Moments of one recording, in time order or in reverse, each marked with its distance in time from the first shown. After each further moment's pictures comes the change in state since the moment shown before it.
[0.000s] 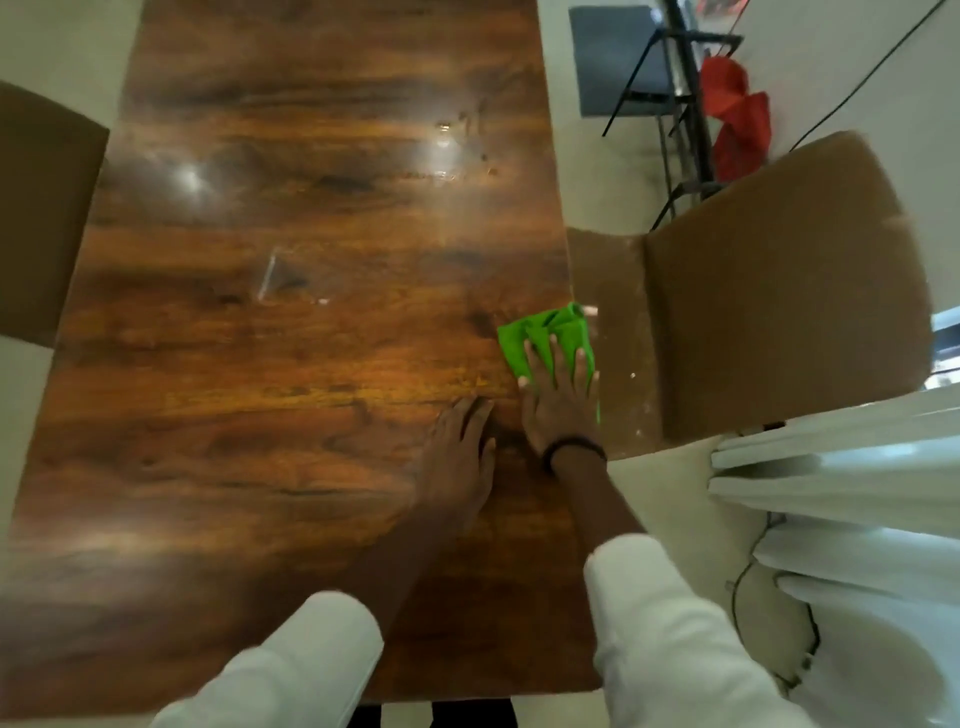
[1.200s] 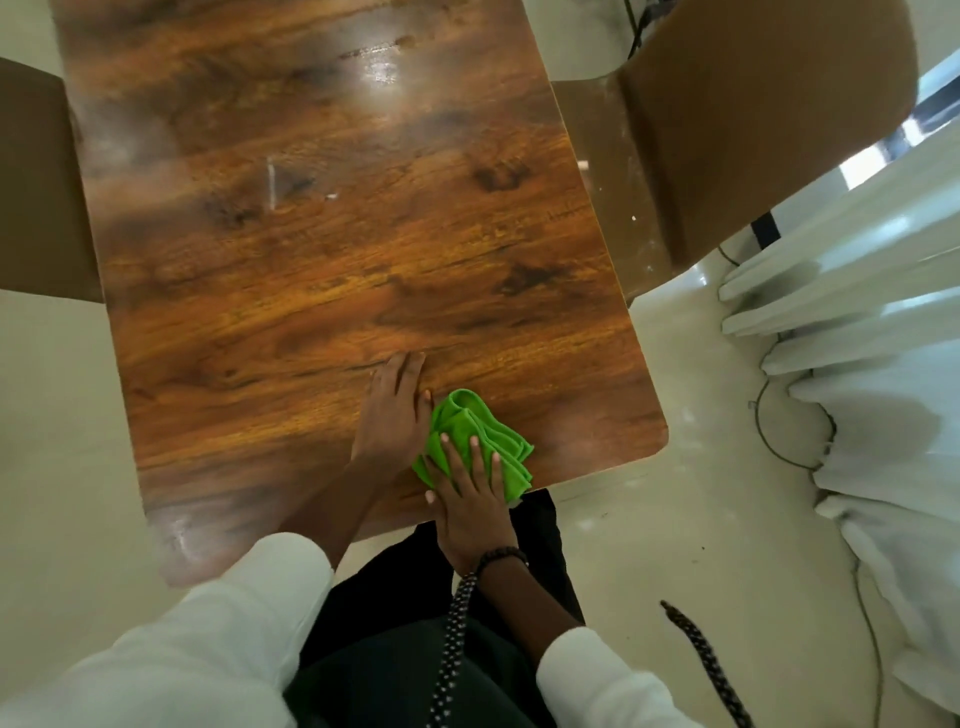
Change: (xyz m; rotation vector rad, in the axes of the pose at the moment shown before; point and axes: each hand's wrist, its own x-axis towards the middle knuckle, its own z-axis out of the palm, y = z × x) left_hand -0.134 -0.127 -0.070 0.144 -0.141 0.062; right_hand -0.318 -0.160 0.136 0.165 -0.147 -0.121
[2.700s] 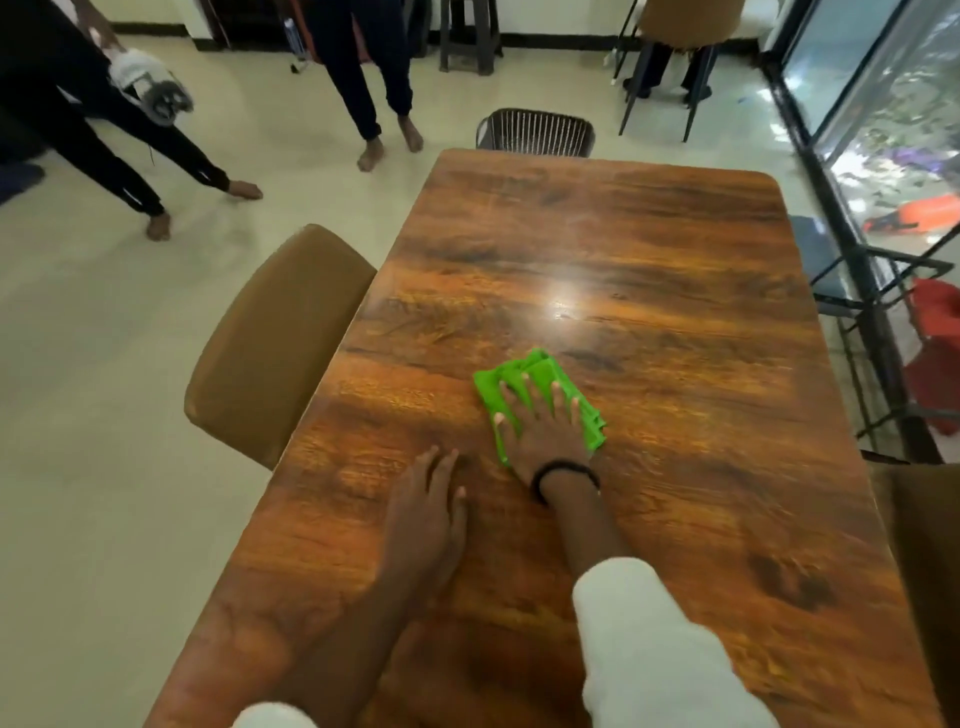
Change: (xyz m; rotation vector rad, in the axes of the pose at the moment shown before) left_hand 0.189 -0.181 -0.111 -0.160 0.519 -0.340; right_hand 0.511 -0.141 -0.120 -0.306 0.051 -0.265
